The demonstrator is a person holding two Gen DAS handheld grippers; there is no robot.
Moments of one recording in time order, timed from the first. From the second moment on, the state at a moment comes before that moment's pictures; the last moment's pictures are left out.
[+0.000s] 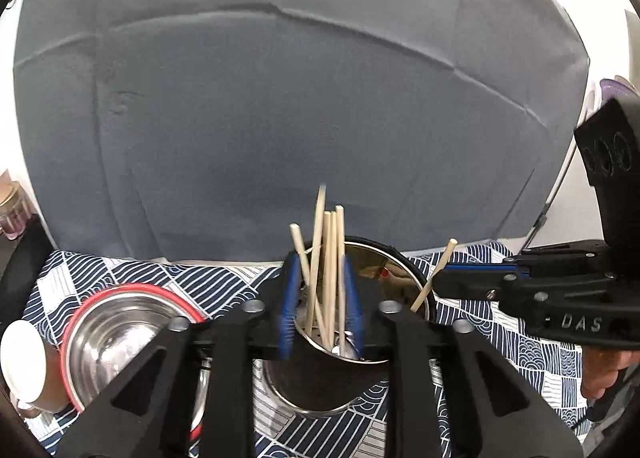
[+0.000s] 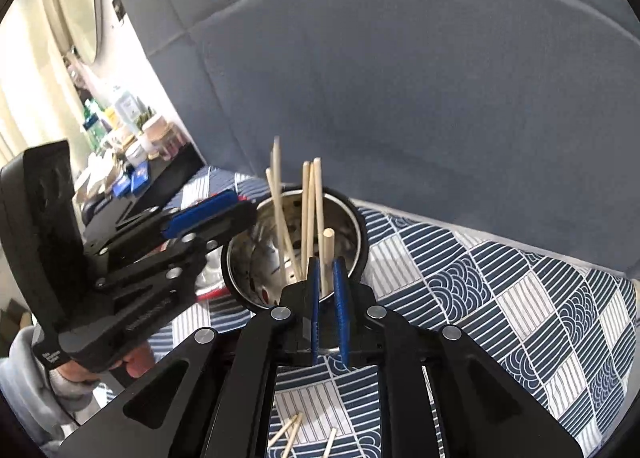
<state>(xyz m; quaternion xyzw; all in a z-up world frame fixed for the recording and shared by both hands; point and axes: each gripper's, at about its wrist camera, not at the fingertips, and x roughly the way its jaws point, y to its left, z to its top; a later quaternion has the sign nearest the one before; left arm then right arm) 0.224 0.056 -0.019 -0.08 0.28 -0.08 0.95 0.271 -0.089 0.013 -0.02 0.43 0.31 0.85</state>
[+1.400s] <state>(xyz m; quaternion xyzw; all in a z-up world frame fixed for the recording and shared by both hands) 0.147 0.050 -0.112 0.00 0.50 -0.02 0.87 0.215 -0.134 -0.068 -0.10 0.50 0.20 0.84</state>
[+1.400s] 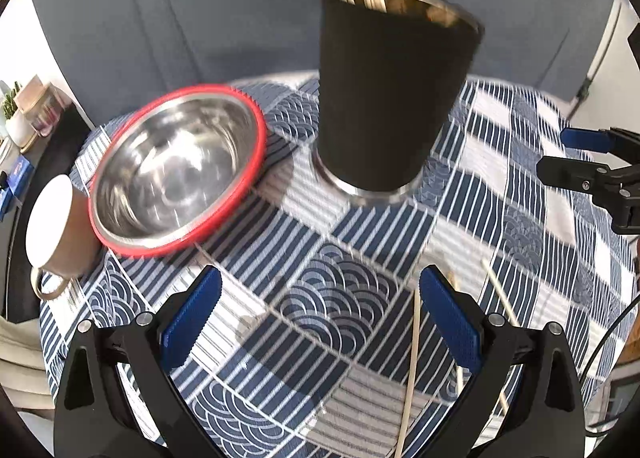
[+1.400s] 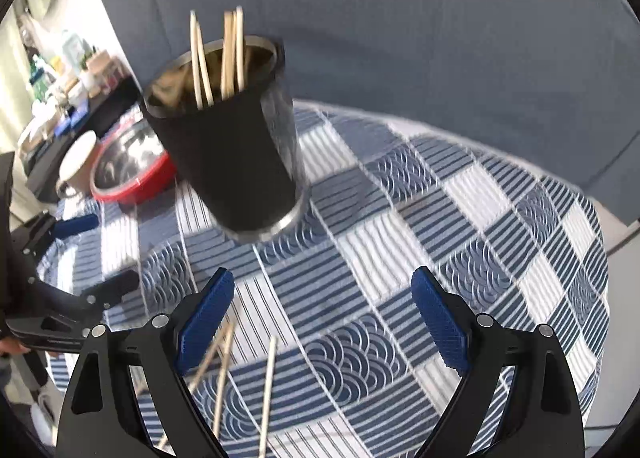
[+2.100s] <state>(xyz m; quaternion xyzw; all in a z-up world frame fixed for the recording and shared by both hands) 0.110 0.027 -0.166 0.05 0.57 -0.04 0.82 0.159 -0.148 -0.149 -0.13 0.59 0.19 0.78</state>
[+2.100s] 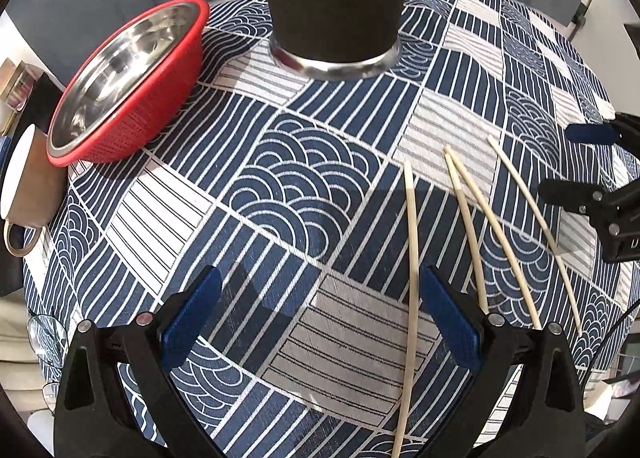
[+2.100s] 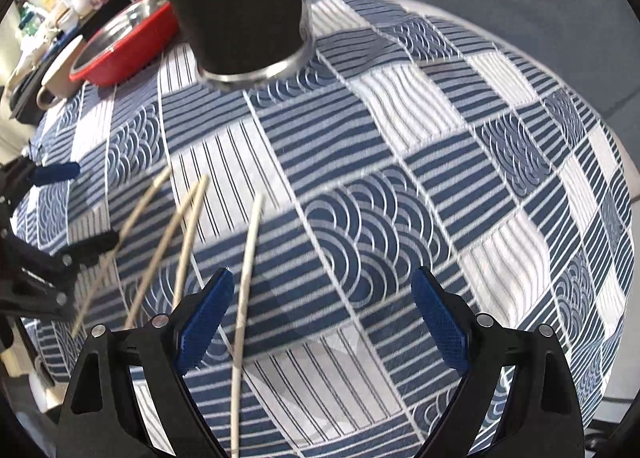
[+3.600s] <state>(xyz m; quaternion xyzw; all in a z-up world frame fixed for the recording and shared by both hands) 0.096 0.076 -0.159 0.00 0.58 -0.06 0.81 0.136 -0.210 -0.153 -0.08 0.60 0.19 0.77</state>
